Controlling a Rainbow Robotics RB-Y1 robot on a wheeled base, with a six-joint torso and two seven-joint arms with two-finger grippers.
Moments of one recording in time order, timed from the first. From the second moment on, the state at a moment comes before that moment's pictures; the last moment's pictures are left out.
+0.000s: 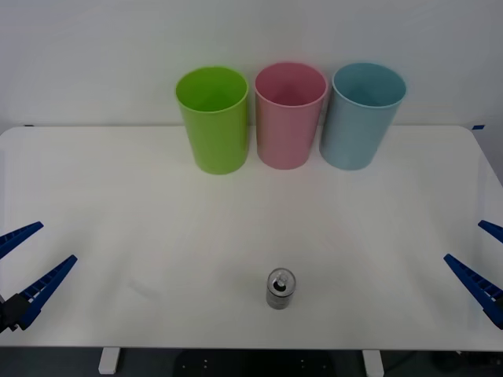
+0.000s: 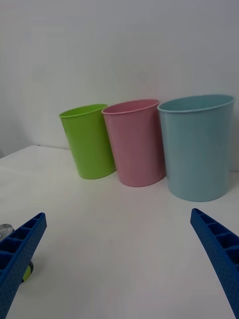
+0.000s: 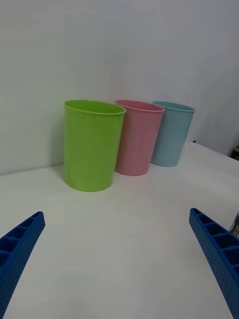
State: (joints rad) right arm 0.35 -0.40 -0.52 -1.66 0.96 -1.22 0.00; left arm 0.35 0.40 0.52 -1.66 -0.96 -1.22 0.00
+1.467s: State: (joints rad) right arm 0.33 -0.45 -0.26 -1.66 1.08 -1.21 0.19; left arm 0.35 0.40 0.52 -1.66 -0.96 -1.22 0.00
